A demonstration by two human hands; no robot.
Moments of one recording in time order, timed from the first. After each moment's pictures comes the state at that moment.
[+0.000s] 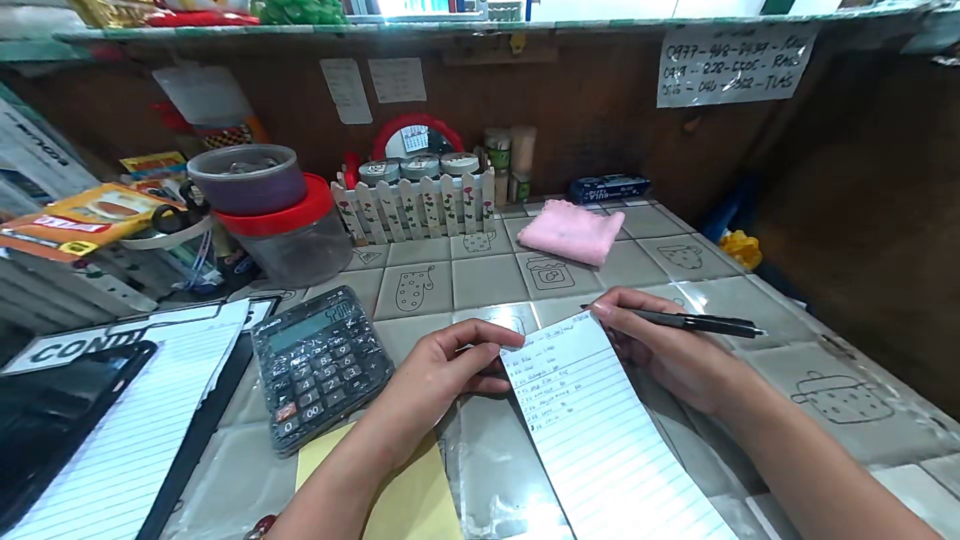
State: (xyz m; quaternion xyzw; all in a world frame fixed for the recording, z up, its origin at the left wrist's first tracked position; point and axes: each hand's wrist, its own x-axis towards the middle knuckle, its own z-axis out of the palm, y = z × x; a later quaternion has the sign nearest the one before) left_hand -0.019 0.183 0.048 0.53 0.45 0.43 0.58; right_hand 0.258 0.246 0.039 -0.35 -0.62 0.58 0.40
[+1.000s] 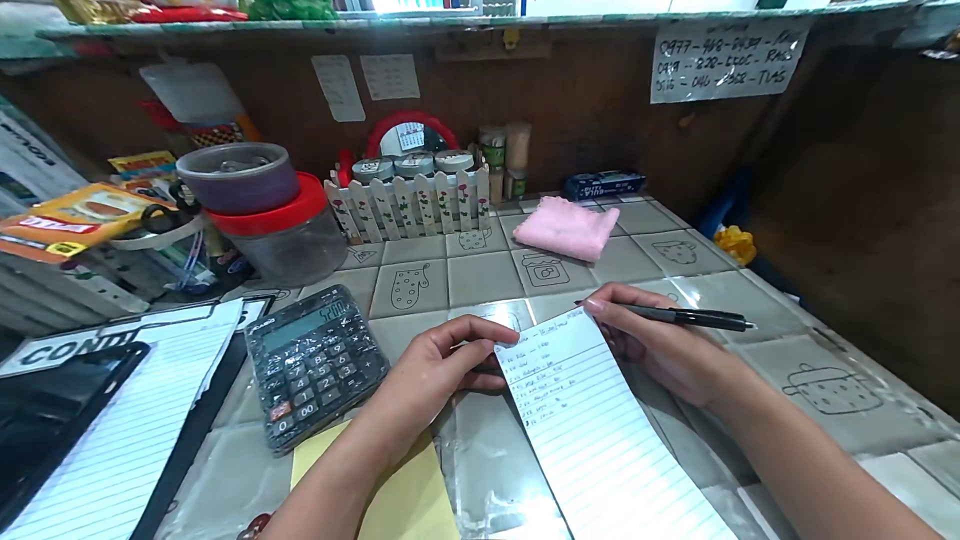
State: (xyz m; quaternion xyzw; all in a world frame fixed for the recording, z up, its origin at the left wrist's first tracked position) left_hand -0.019 0.182 0.048 0.53 0.45 0.44 0.57; right_hand 0.257 0.243 0.039 -0.35 -0.63 0.57 0.40
